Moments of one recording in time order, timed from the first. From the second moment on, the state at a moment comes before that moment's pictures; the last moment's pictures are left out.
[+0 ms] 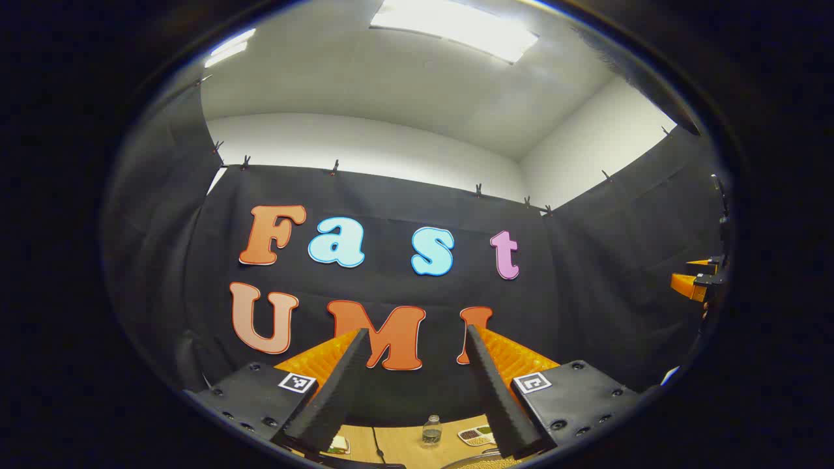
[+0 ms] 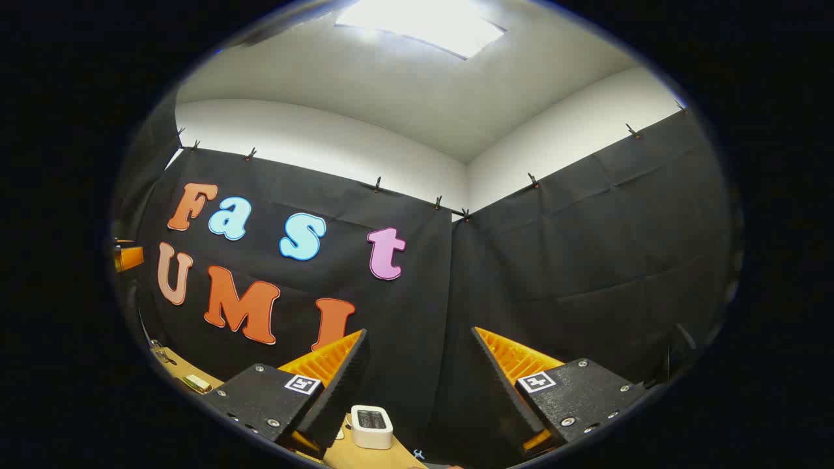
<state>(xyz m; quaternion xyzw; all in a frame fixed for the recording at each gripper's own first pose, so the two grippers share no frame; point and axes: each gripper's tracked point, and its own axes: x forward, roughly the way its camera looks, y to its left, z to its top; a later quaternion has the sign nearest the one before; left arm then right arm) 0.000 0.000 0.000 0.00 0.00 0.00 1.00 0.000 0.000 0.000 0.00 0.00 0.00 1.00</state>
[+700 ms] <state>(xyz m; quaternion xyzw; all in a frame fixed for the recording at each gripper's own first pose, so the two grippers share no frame) 0.003 0.012 -0.004 0.01 0.01 0.01 1.00 0.005 0.001 -0.004 0.00 0.00 0.00 1.00</state>
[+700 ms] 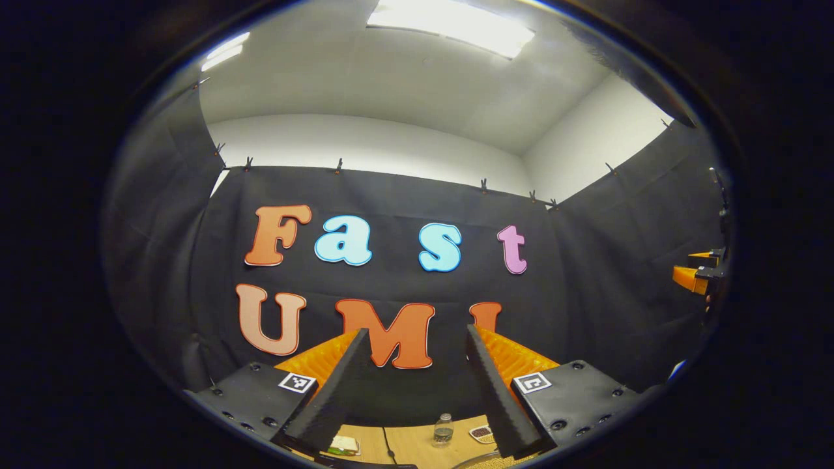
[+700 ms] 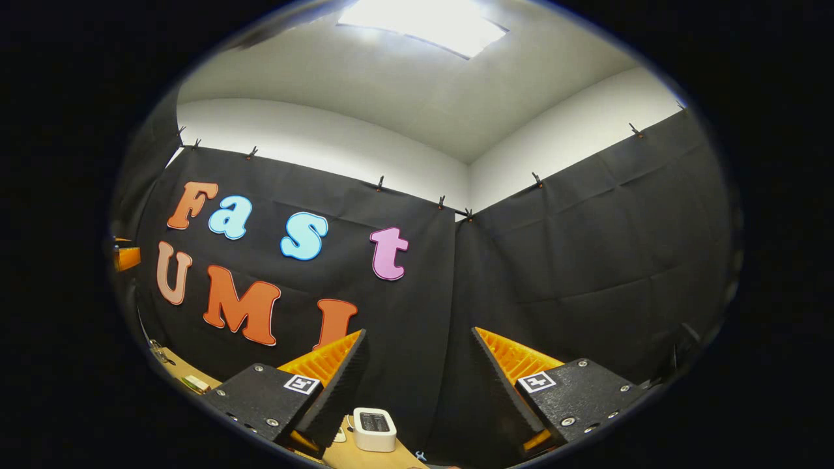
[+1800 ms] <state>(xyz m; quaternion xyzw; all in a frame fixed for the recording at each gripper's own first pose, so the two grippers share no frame) -0.056 -0.072 -0.209 0.00 0.32 -0.01 0.95 0.021 -0.012 -0.069 0.01 0.05 0.04 1.00</state>
